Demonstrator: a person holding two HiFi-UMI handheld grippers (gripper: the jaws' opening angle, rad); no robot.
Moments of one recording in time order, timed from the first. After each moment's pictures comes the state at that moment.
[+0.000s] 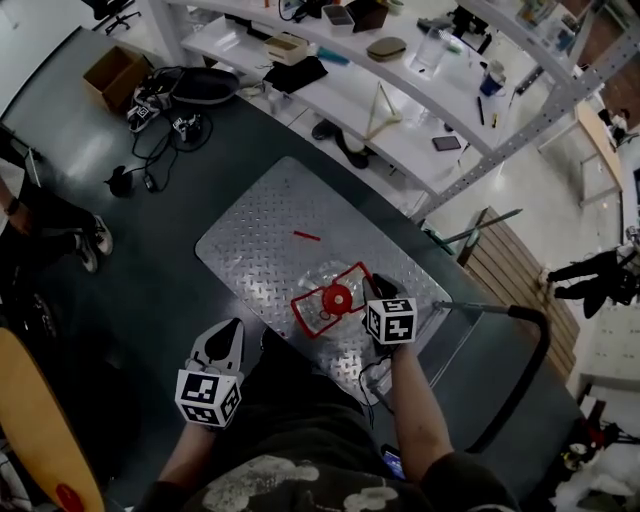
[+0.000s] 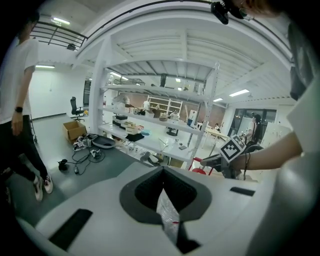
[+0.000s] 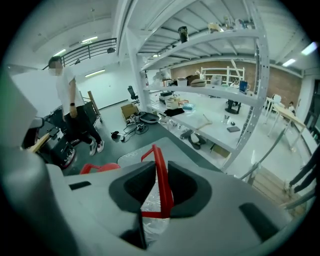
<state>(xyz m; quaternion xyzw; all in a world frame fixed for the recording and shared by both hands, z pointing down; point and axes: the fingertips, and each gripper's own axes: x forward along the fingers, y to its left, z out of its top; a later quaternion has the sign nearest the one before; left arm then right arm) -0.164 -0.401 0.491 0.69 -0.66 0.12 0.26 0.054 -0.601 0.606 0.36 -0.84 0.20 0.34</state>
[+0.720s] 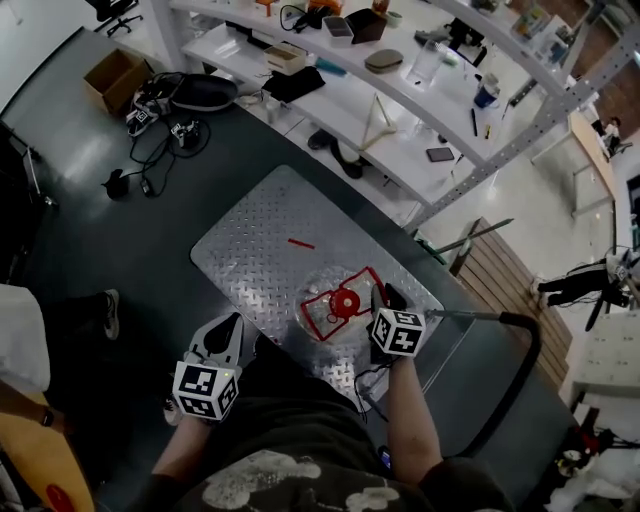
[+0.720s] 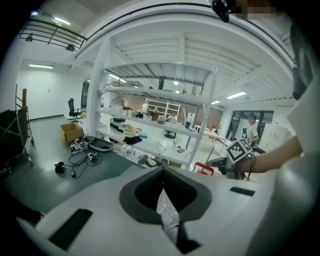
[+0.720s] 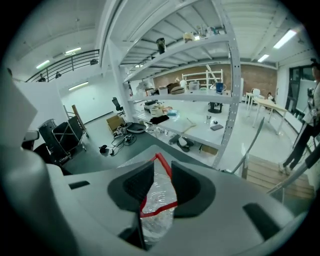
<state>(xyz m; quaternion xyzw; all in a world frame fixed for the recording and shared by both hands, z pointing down) -0.165 -0.416 0.485 0.70 -0.66 0.11 0.25 0.093 -0.609 0.589 0.45 -0.82 0.23 0.28</state>
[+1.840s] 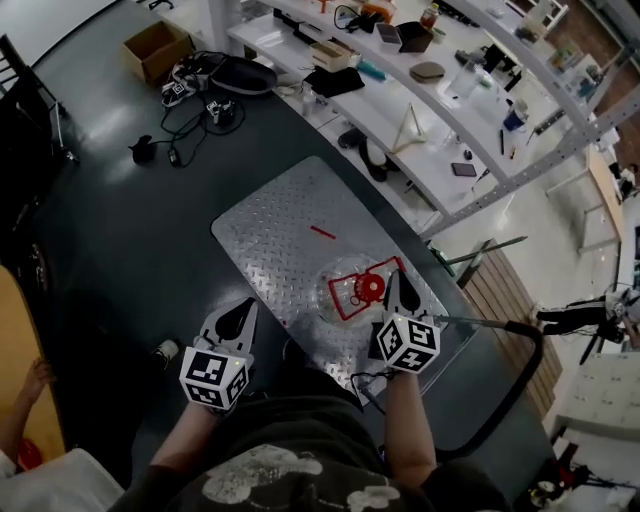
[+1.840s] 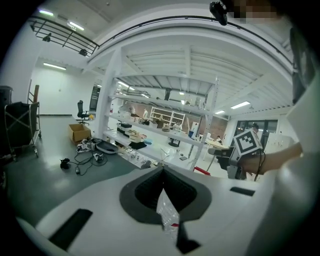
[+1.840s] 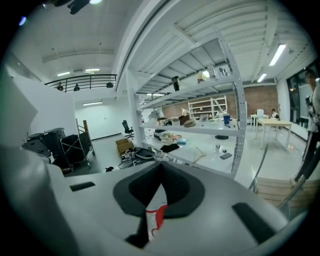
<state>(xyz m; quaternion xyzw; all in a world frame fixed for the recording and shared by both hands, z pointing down) -0.166 -0.353 0.468 0.68 -0.69 0.05 0.24 0.040 -0.556 0.473 0.45 -0.87 0.14 0.14</state>
